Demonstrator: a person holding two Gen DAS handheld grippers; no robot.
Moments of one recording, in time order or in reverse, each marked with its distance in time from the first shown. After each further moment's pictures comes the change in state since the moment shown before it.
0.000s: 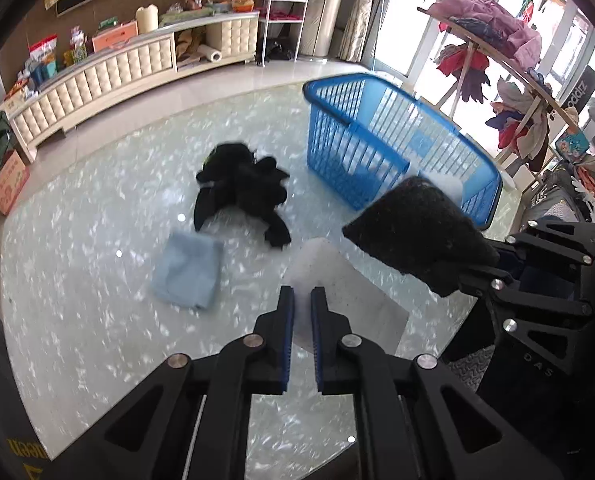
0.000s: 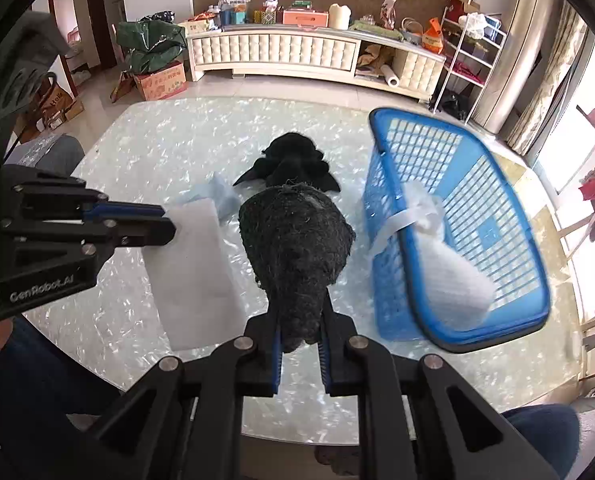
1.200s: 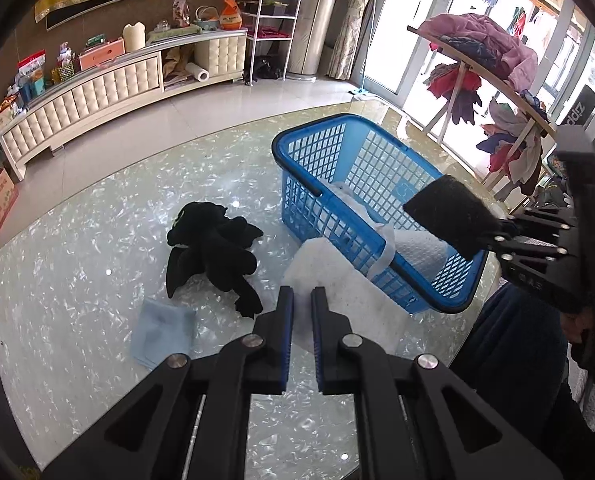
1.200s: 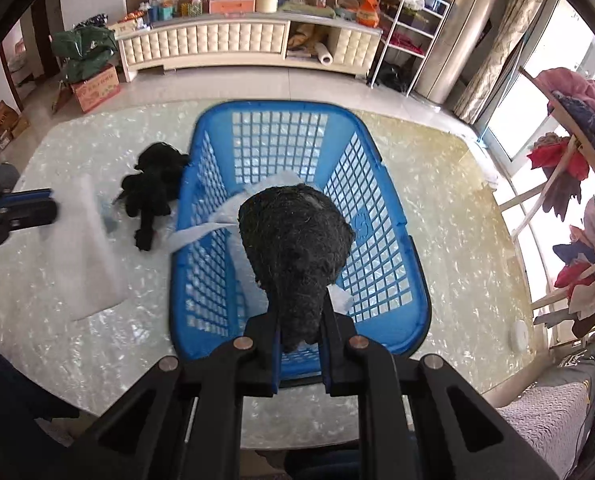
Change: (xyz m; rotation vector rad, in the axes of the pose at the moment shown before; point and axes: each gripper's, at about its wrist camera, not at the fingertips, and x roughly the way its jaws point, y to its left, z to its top) left arm 0.012 -0.029 0.066 0.013 -0.069 -0.033; right arm 0.019 -0.097 0.007 0.103 0.086 -0.161
